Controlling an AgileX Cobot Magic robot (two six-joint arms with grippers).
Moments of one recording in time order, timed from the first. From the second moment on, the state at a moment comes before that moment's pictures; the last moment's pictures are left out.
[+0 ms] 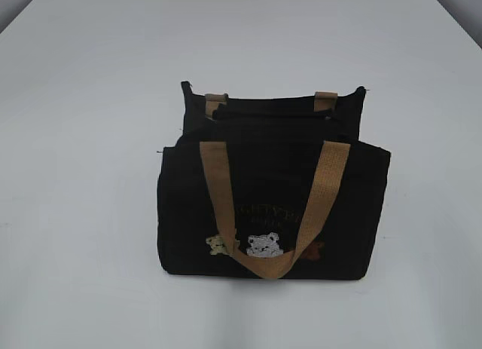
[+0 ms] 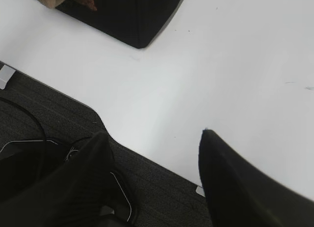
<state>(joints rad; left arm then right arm) -0.33 0.06 -0.53 -0.12 1.07 0.11 0.29 0.32 -0.49 0.15 1.09 -0.22</state>
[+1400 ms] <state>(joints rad) -0.05 -0.01 -0.53 -0.12 1.06 0.11 0.01 -0.01 -0.49 0.16 1.10 -0.23</state>
